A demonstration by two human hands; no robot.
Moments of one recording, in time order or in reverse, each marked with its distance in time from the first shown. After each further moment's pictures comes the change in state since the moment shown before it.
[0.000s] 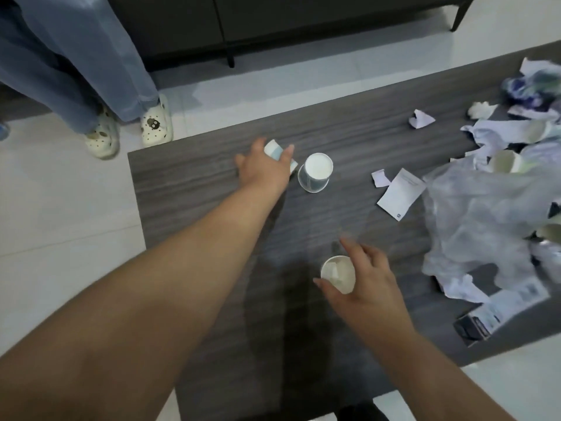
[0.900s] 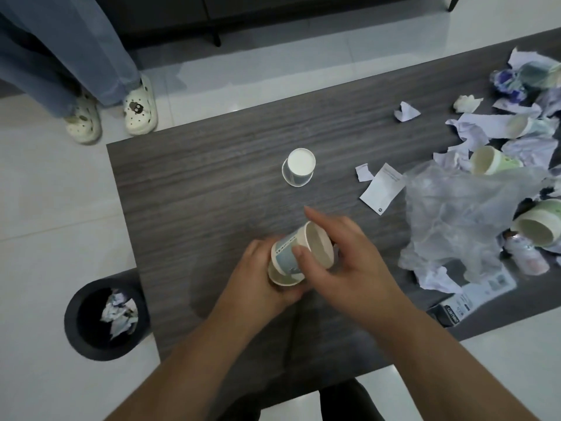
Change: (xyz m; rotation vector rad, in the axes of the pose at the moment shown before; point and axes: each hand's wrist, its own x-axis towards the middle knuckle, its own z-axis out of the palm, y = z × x) left_hand -0.176 -0.084 -0.032 -0.030 -0.362 0.395; right_hand 0.007 -0.049 -0.057 0.418 -0.037 -0.234
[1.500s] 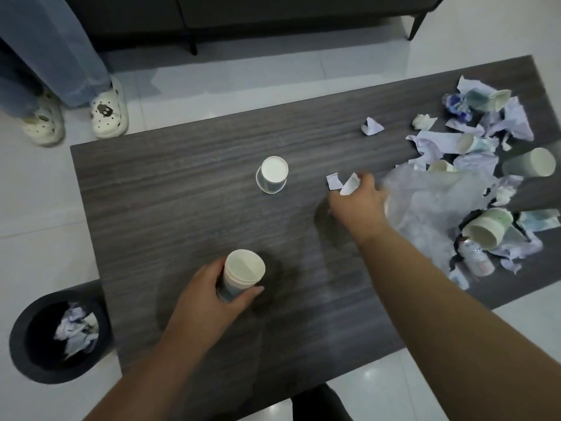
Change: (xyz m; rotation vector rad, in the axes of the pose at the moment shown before) left_hand -0.018 -0.048 0.000 0.018 0.095 -0.164; right_hand 0.124 0.062 -0.051 -0.330 0.356 0.549
